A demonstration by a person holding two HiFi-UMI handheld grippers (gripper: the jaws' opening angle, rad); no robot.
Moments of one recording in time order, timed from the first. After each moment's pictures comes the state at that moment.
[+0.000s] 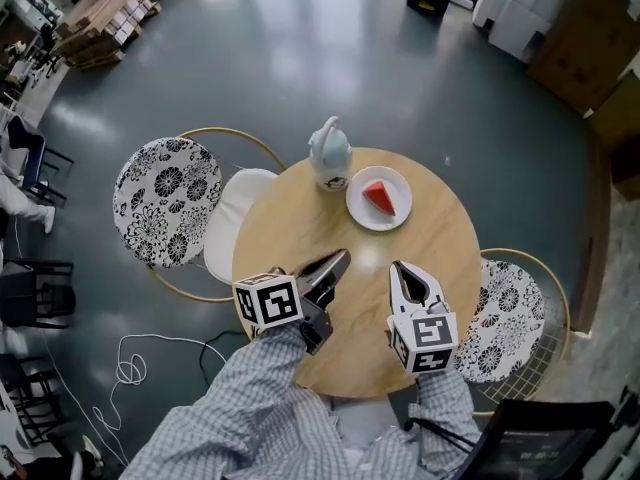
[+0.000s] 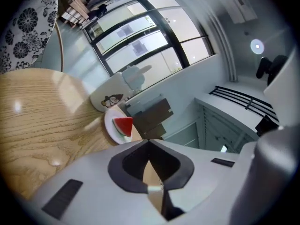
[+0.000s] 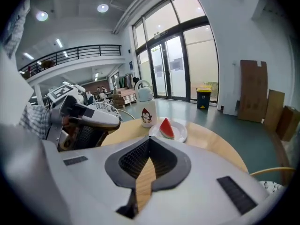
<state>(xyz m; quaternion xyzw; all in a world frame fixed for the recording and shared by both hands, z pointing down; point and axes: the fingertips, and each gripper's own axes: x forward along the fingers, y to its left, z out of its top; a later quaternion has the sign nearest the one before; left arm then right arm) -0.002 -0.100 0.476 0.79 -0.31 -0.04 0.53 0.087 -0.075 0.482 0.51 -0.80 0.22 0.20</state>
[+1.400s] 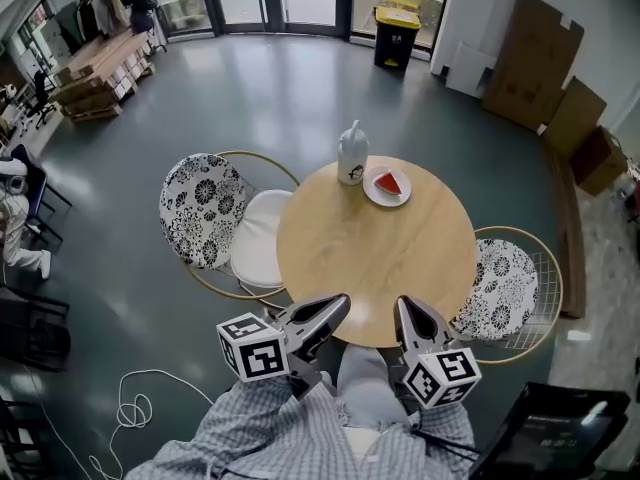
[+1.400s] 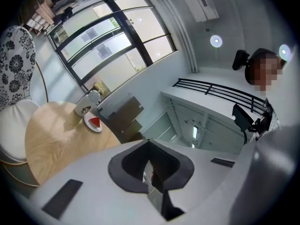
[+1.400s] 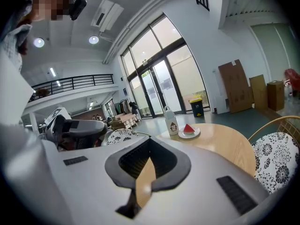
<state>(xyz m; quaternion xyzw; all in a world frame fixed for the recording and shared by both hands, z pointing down) -0.106 0.117 0.323 0.89 -0.19 -0.06 0.41 -0.005 0.132 0.363 0.57 -0.78 0.24 0.02</state>
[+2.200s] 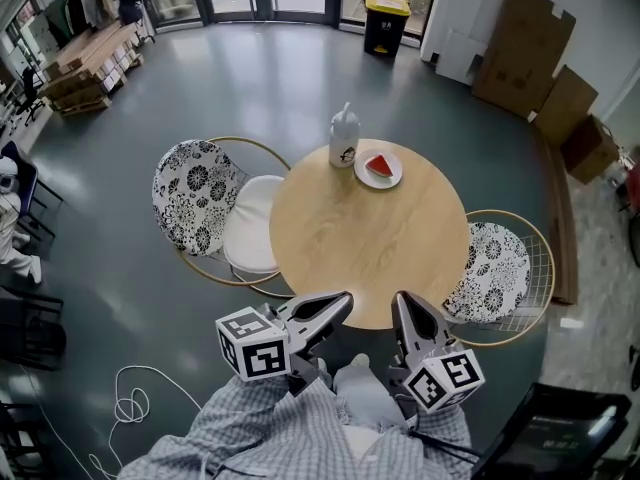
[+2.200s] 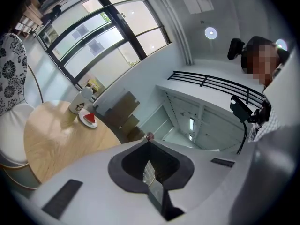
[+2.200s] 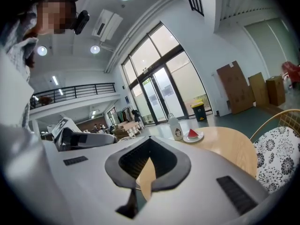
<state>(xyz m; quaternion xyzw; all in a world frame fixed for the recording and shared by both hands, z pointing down) -0.096 0.150 0.319 0.91 -0.16 -0.03 0.39 -0.010 0.165 0.335 0.57 -0.79 0.23 -0.04</state>
